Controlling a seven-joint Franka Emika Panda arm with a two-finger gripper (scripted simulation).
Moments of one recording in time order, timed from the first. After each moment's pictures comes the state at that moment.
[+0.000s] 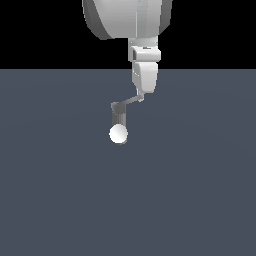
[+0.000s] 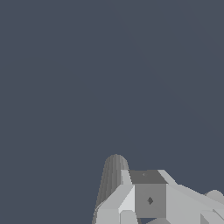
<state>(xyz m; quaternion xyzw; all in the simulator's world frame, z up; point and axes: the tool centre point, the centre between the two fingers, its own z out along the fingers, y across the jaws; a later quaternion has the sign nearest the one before) 0.046 -0.042 0.195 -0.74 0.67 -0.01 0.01</state>
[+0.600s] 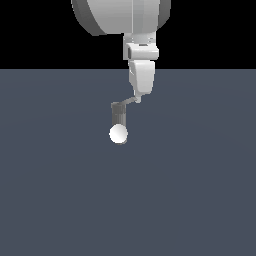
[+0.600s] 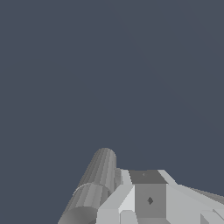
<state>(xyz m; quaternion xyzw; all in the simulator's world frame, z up) 0.017 -0.031 0.198 -0.74 0.67 -0.02 0.01</state>
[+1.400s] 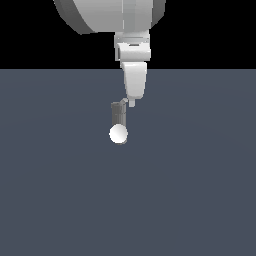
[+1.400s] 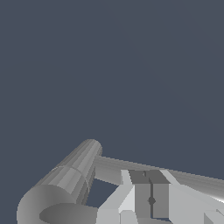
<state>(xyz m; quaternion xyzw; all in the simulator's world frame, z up) -0.016 -0.010 0.194 -0.73 0.69 -0.01 0.01</state>
